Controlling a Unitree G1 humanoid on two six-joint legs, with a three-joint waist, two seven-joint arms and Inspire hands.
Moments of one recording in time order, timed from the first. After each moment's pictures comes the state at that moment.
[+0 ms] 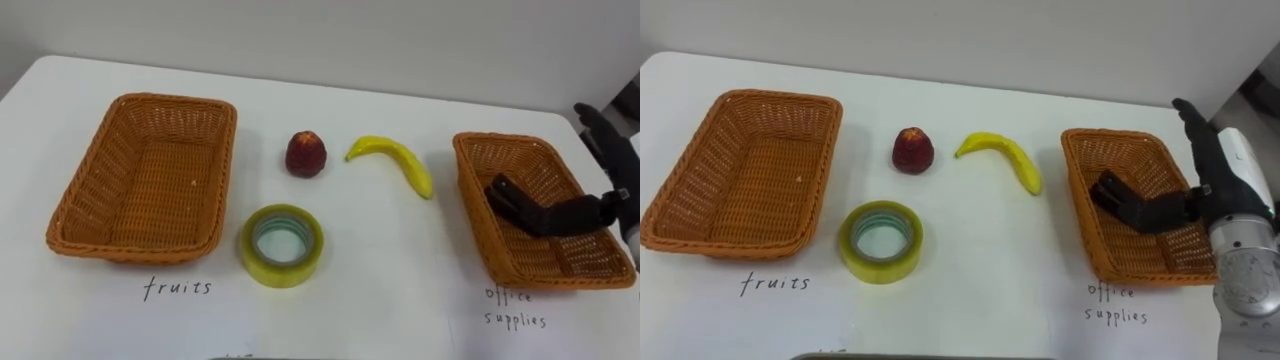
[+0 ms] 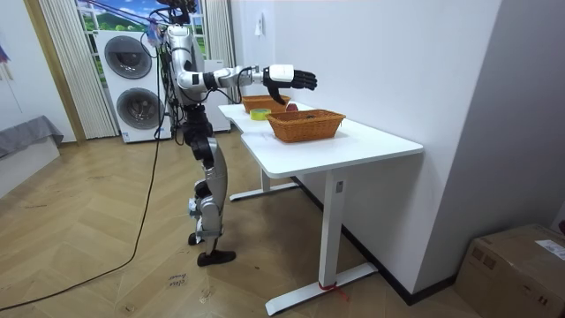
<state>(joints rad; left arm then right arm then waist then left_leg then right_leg) 0.27 0.22 0.23 0.98 0.21 0.06 0.23 0.07 -0.40 -0.31 -0.05 -0.43 0.12 0.15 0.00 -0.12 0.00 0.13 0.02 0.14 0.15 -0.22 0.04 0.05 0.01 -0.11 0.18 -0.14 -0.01</state>
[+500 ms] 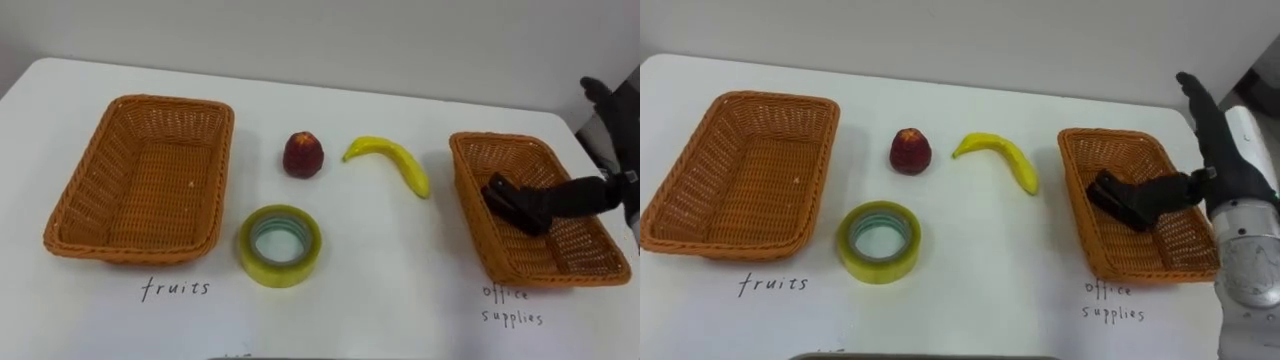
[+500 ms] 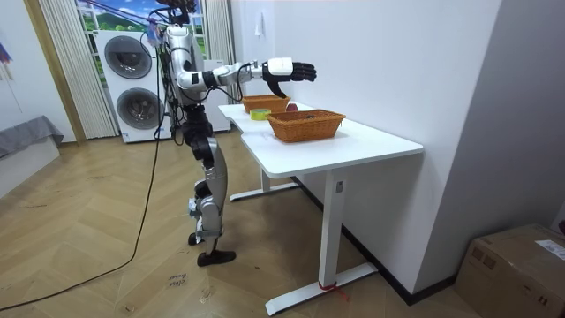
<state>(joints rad) 0.27 0.22 0.23 1.00 0.21 0.04 0.24 0.04 -0.42 -0.30 -0.18 -0.35 0.12 0.11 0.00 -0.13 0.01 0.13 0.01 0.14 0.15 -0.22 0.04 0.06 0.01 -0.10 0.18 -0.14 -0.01</state>
